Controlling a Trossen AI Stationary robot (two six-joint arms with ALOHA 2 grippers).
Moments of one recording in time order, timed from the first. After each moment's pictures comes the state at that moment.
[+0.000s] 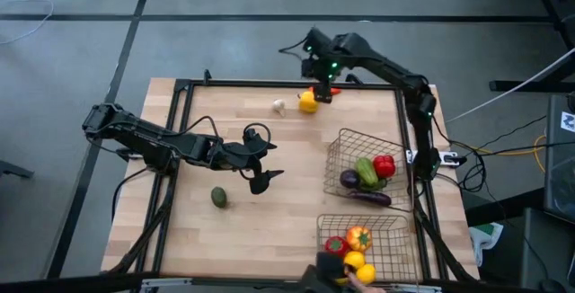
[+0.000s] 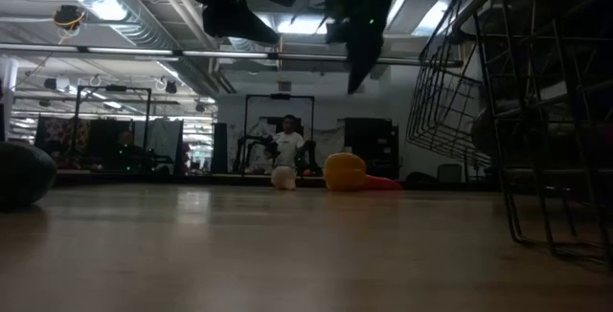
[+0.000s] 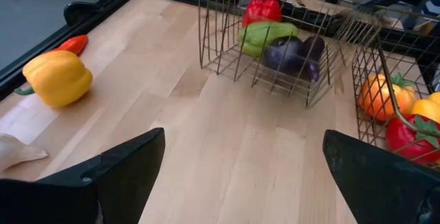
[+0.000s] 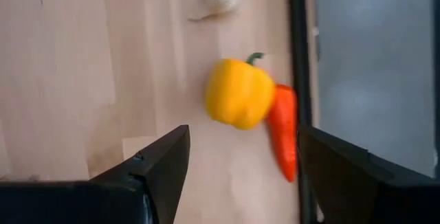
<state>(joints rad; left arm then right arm) -0.20 1.35 0.92 -0.12 -0.41 -0.34 -0.56 2.05 2.17 -1.34 -0.06 -0.51</state>
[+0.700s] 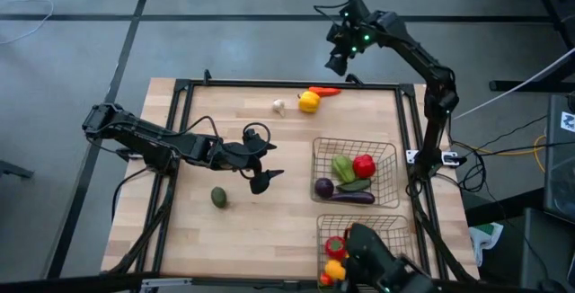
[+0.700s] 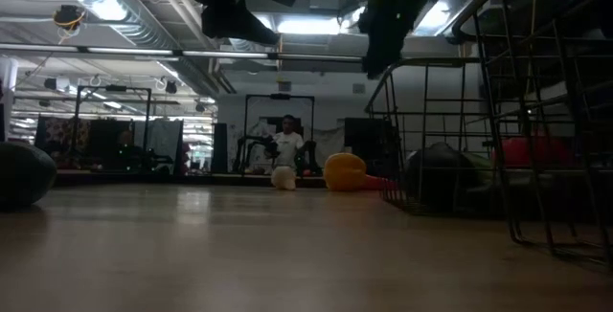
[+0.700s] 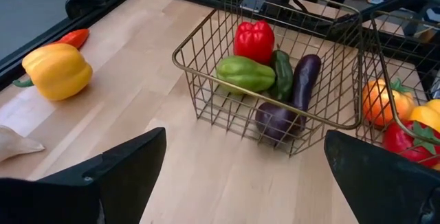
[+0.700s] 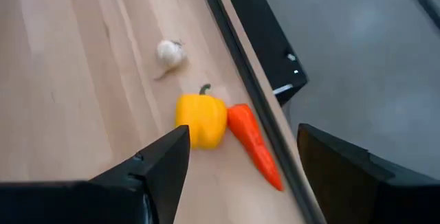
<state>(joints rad) -0.20 1.35 0.92 -0.12 -0.41 -0.38 -0.82 1.91 2.09 -1.18 -0.31 -0.38</state>
